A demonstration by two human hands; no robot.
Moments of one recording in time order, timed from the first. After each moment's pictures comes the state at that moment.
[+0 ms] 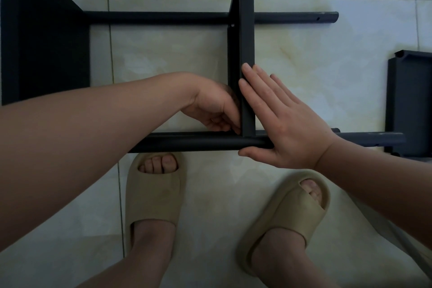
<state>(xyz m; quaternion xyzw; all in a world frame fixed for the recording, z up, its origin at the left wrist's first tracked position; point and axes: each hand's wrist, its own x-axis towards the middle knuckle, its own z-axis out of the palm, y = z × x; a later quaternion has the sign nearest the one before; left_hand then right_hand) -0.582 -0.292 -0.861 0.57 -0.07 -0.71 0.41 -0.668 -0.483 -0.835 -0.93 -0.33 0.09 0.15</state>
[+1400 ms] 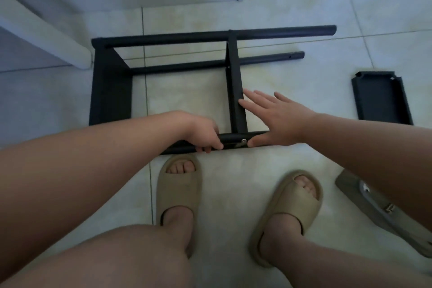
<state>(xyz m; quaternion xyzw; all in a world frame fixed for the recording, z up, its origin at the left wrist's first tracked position) -0.635 -0.262 -0.760 0.79 -0.13 -0.59 0.11 -0.660 -0.480 -0.763 -0.92 -0.23 0.32 0.00</state>
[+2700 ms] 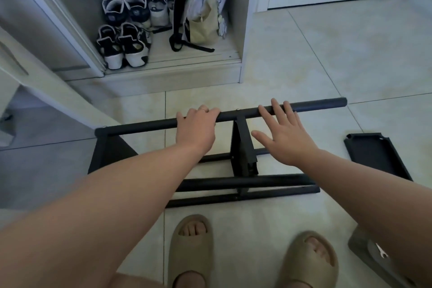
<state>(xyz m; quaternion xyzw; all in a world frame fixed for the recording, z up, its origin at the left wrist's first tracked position) -0.567 -0.258 -0.685 0.99 -0.11 -0.05 0.06 -0.611 -0.481 -0.695 -0.98 -0.02 0.13 0.13</state>
